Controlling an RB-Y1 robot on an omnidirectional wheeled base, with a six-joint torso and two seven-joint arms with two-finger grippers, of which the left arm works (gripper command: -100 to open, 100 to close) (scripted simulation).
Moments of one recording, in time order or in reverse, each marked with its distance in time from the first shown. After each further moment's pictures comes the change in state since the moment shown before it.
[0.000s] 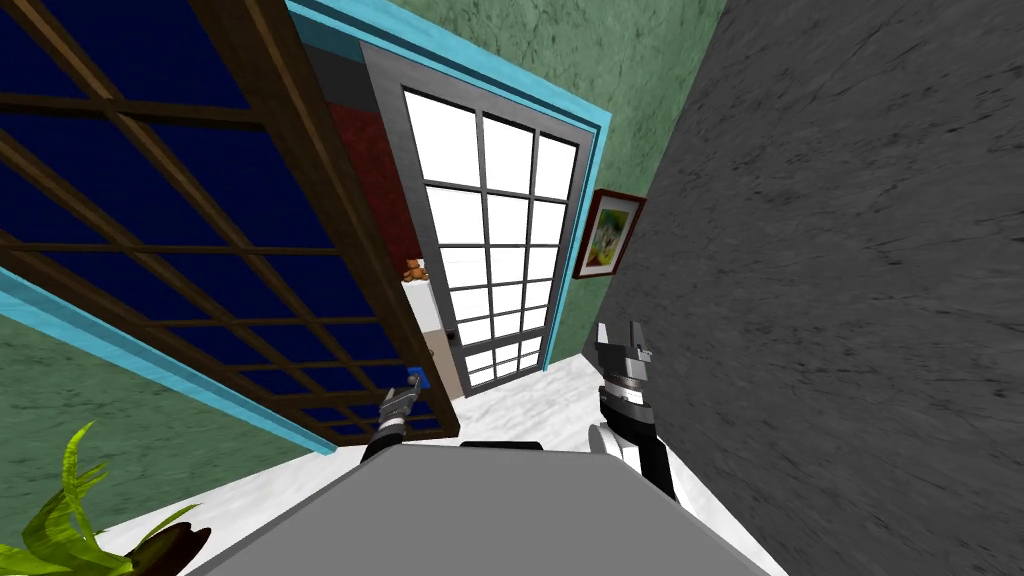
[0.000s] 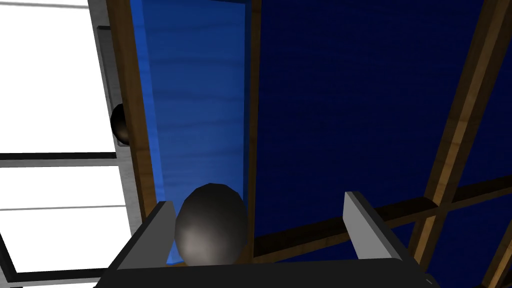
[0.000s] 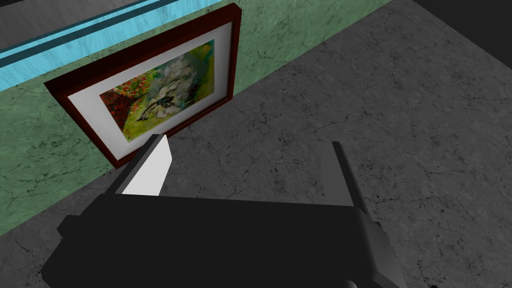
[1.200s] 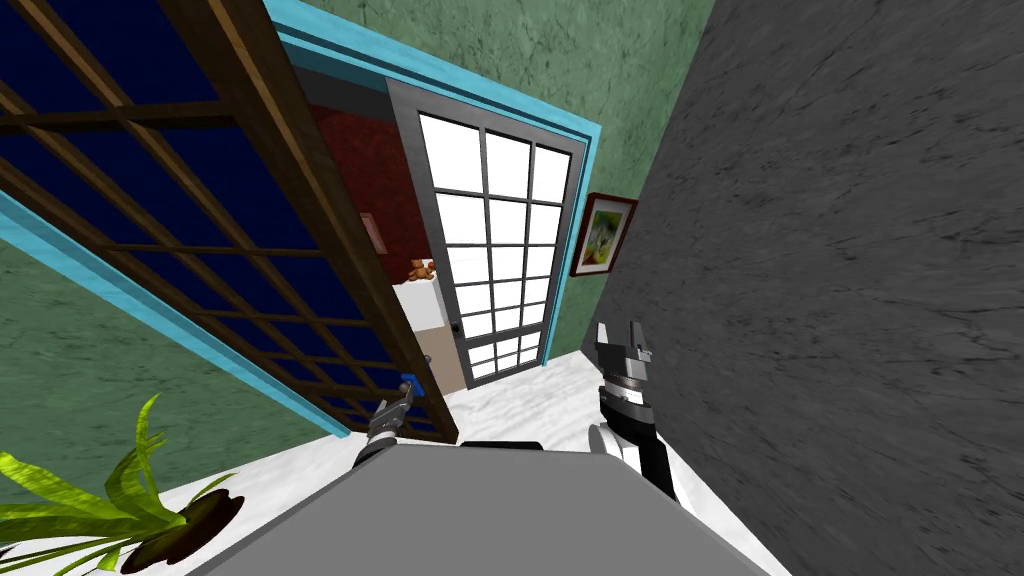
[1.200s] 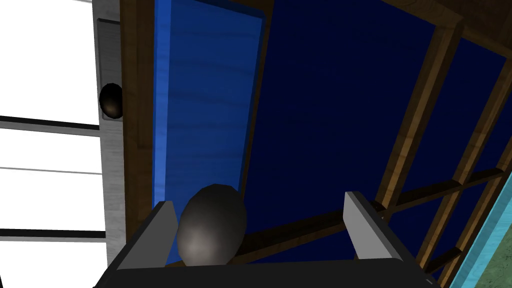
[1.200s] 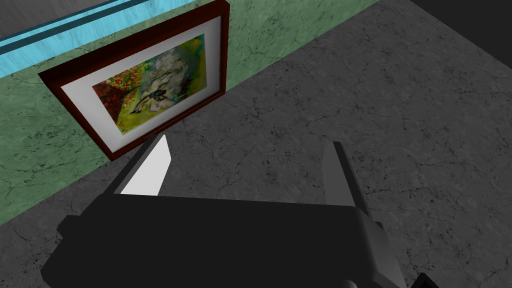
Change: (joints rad) arm 0.101 -0.009 -0.035 -0.096 0.039 0.040 0.137
